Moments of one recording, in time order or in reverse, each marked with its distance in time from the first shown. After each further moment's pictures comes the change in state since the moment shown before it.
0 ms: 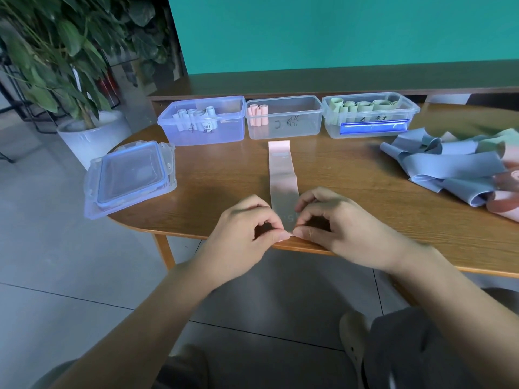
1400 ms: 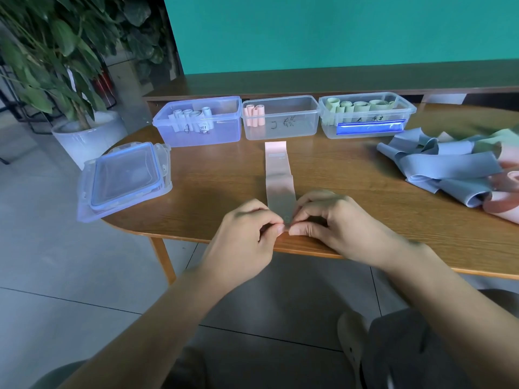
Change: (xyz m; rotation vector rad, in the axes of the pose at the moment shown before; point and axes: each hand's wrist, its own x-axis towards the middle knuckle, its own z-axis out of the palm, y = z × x) left_hand 0.002 0.008 0.012 0.093 0.108 0.013; right_hand 0.005 0.008 0.000 -0.010 0.046 -0.121
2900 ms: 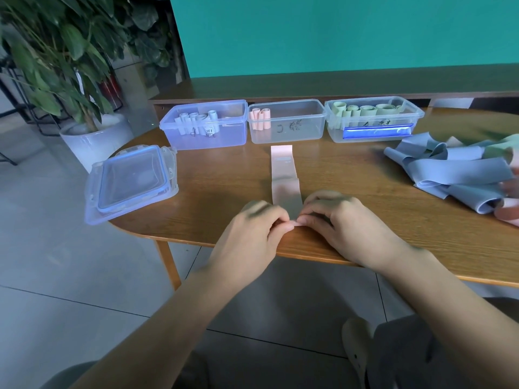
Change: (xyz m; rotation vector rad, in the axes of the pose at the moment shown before) left_hand 0.007 -0.007 0.006 0.081 0.002 0.003; right_hand 0.006 0.006 0.008 -0.101 0.126 0.080
